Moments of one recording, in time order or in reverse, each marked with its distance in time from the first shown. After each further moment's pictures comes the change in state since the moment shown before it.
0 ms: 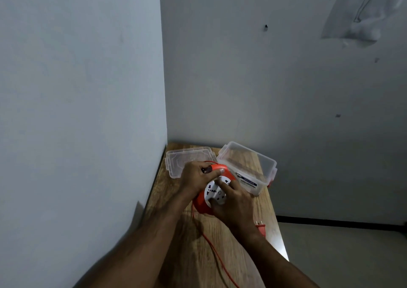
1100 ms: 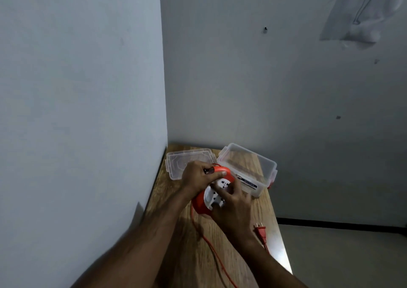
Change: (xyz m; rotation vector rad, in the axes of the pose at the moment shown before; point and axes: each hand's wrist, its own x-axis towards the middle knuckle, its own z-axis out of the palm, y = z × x) left_hand 0.007 0.004 -0.002 0.014 -0.050 0.048; right_hand -0.008 -0.008 0.003 -0.059 -0.043 0.056
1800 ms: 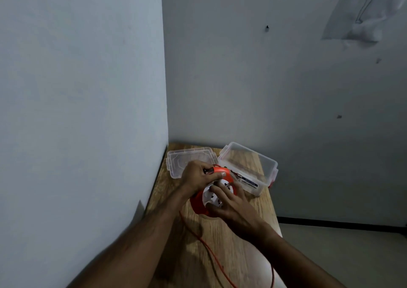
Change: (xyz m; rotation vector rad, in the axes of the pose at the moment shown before) left_hand -0.002 -0.002 -0.006 0.017 -0.050 -0.017; right_hand 0.009 0.027 -0.016 -0.389 -0.116 -0.732
